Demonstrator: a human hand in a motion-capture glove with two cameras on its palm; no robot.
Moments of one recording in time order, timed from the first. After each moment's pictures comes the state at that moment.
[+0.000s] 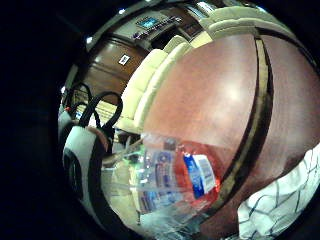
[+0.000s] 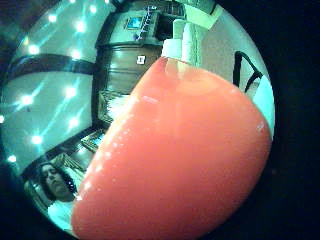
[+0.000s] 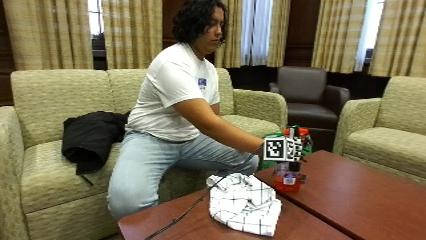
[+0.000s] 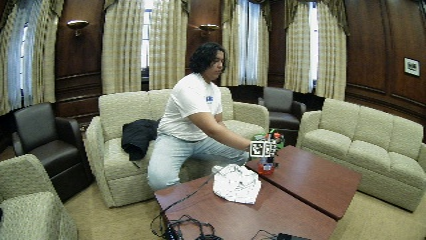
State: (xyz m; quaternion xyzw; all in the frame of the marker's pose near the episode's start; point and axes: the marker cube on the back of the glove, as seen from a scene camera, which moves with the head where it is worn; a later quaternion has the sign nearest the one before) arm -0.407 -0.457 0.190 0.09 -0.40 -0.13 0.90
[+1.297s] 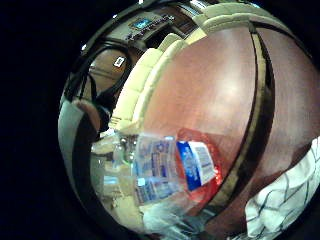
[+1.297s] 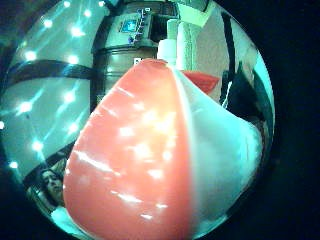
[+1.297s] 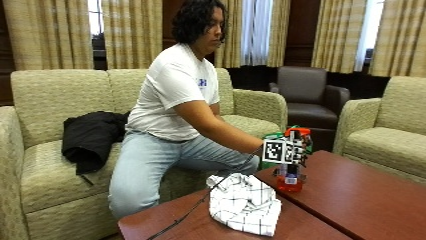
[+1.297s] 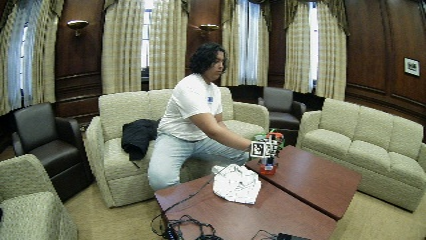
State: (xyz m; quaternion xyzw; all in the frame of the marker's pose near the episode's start) arm -0.406 -0.452 0.202 0.07 -0.40 -0.09 0.91
